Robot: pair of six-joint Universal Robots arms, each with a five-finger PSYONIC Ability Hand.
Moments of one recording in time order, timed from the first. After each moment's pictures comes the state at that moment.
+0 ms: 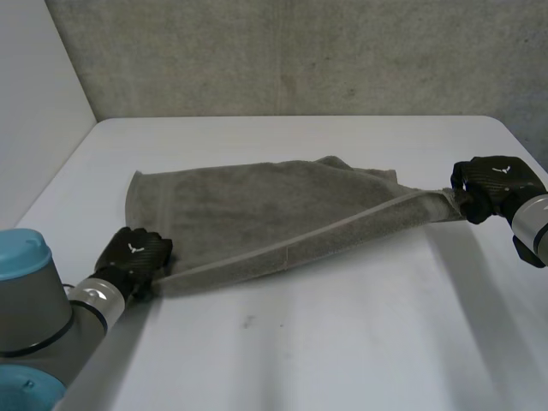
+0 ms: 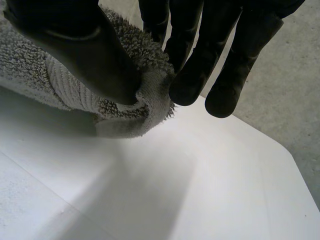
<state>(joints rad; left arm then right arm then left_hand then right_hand) 4.49 -1.94 -1.97 3.53 -1.41 3.65 1.61 -1.23 1.59 -0.07 1.29 2.82 0.74 0.74 0.74 0.74 0.56 1.31 1.32 1.34 1.33 1.15</state>
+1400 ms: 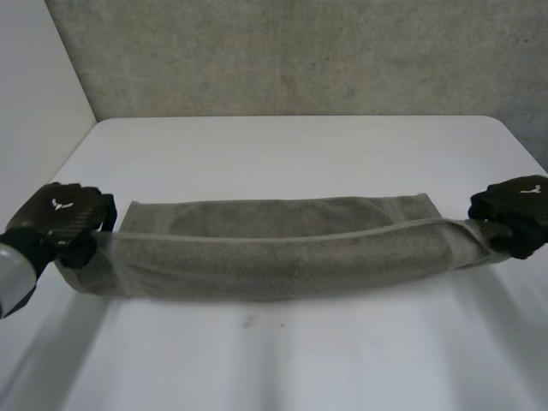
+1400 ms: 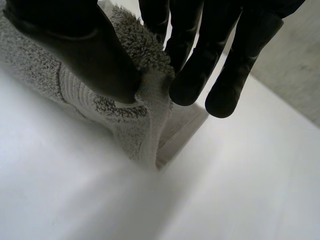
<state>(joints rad) 4.76 -1.49 -1.98 3.17 -1.14 3.62 1.41 -1.41 1.58 0.46 0.98 2.43 1.20 1.22 1.22 1.22 1.03 1.31 1.32 1.34 1.33 1.16</state>
